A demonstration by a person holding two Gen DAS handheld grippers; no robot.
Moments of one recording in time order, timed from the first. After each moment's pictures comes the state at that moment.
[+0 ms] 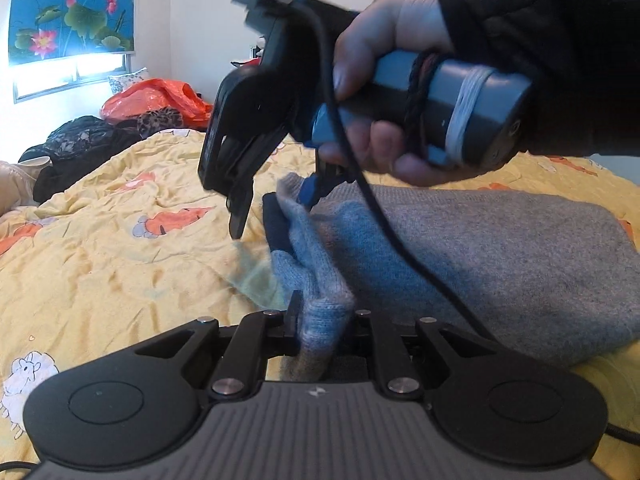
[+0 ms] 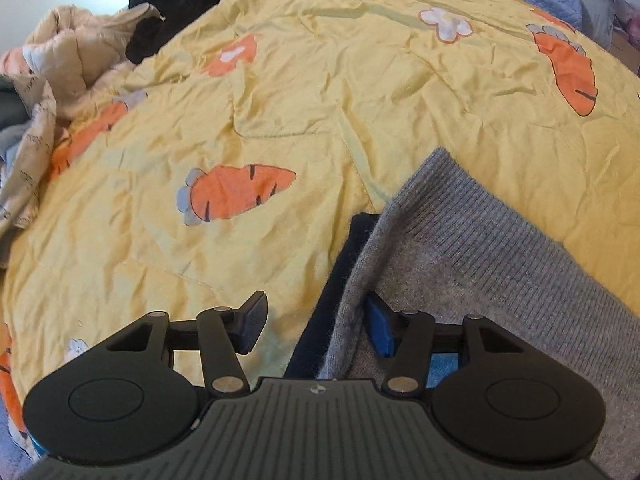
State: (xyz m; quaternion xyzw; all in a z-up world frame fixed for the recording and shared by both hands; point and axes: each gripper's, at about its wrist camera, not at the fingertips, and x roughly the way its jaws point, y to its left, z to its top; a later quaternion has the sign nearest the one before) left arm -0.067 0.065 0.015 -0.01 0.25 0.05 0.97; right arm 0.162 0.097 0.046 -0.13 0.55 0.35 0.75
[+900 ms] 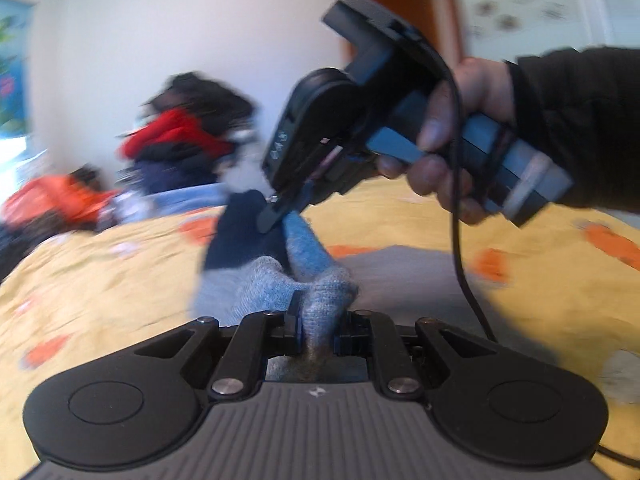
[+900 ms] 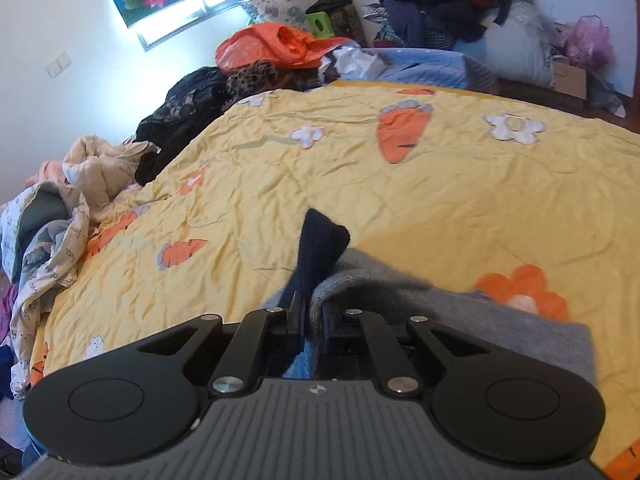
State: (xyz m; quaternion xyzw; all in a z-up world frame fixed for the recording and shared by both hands) left arm -0.049 -0.090 0.072 0.08 0.19 -0.11 0.97; right arm 0.178 -0.176 0.121 0.02 0.42 0.36 0.83
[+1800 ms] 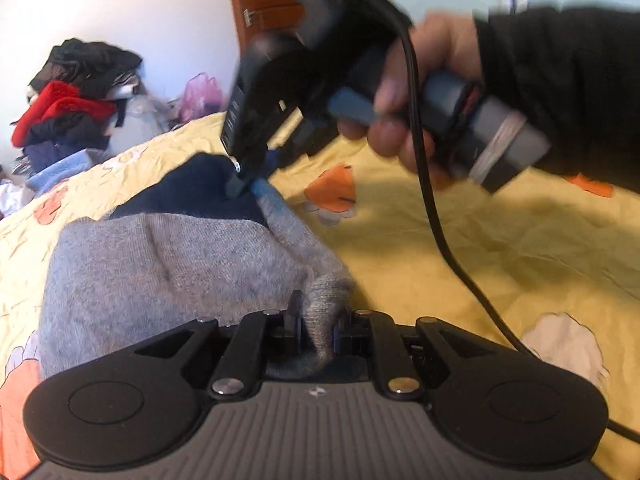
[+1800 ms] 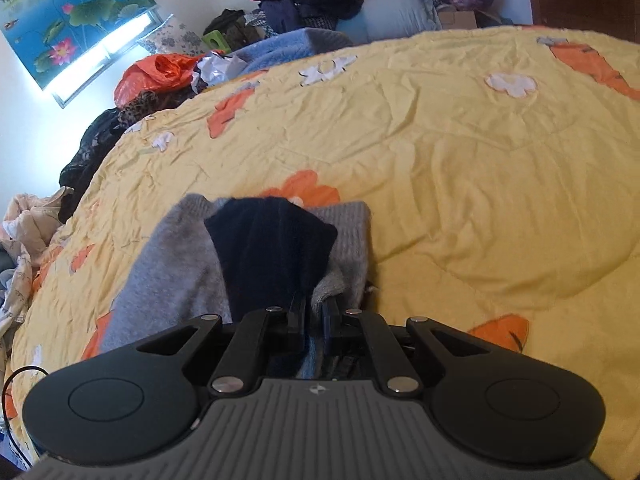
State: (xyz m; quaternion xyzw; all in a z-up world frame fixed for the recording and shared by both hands) left arm -0.025 -0.223 0.018 0.13 0.29 -0.23 0.92; right arm 0.186 -0.350 0.029 0.11 0.45 0.26 0.85
